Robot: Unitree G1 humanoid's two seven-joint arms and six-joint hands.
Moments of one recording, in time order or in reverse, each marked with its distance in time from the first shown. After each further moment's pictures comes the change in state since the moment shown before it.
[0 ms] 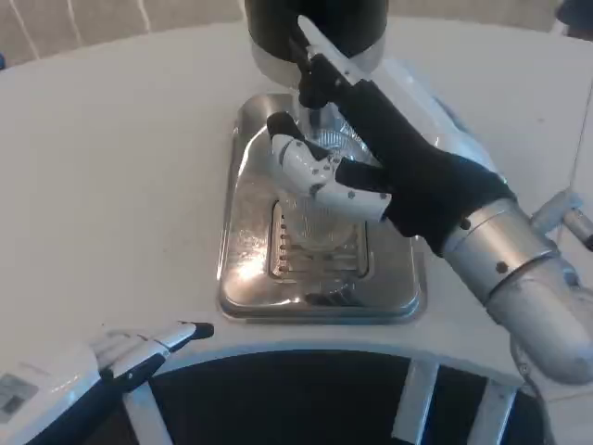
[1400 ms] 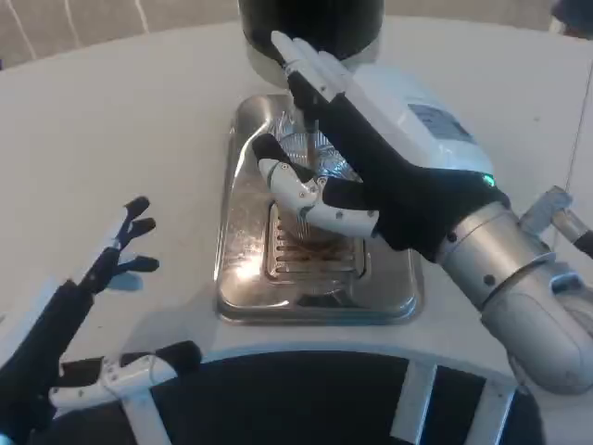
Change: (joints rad) left arm -0.080 -0.246 0.040 -0.135 -0.356 0.315 -0.163; right arm -0.002 -0.049 0.048 0.008 -0.143 -0.084 0.045
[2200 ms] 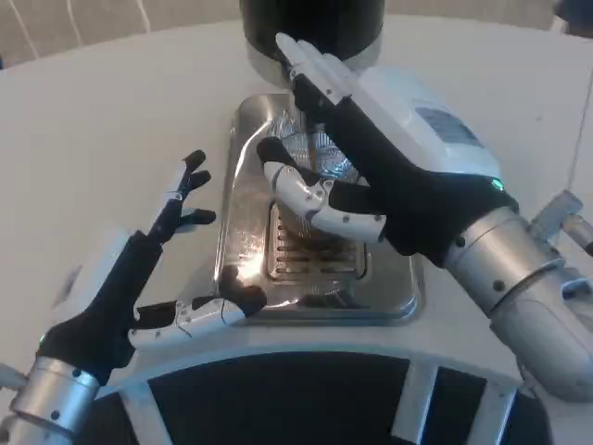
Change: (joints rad) left arm -0.232 -0.141 -0.085 0.122 0.110 0.044 0.056; right arm 0.023 0.004 -0.017 -0.032 -0.012 0.000 0.027
